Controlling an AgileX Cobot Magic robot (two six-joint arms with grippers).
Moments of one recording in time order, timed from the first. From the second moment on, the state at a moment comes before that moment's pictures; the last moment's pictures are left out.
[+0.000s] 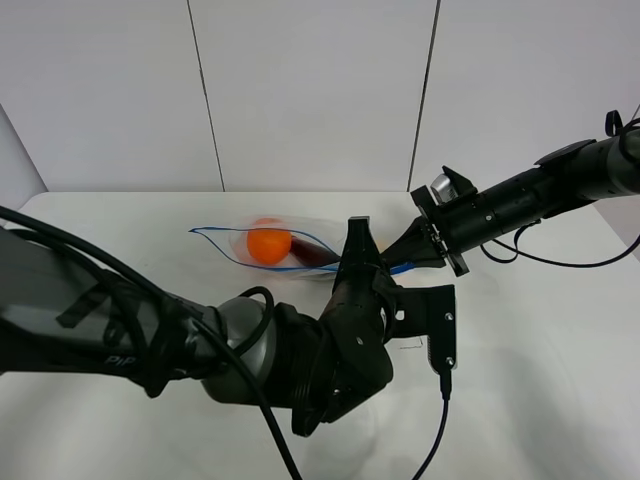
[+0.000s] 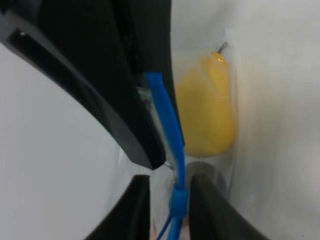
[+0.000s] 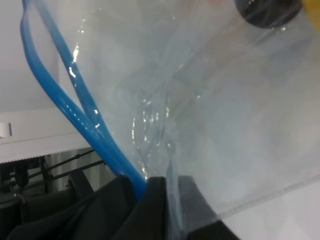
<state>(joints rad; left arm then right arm) -1.15 2.07 -1.16 1.74 0.62 -0.89 0.02 2.06 -1.27 1.16 1.22 -0.76</state>
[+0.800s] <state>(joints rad) -1.16 2.07 -1.16 1.74 0.65 -0.89 0.02 2.06 -1.27 1.16 1.22 -0.76</state>
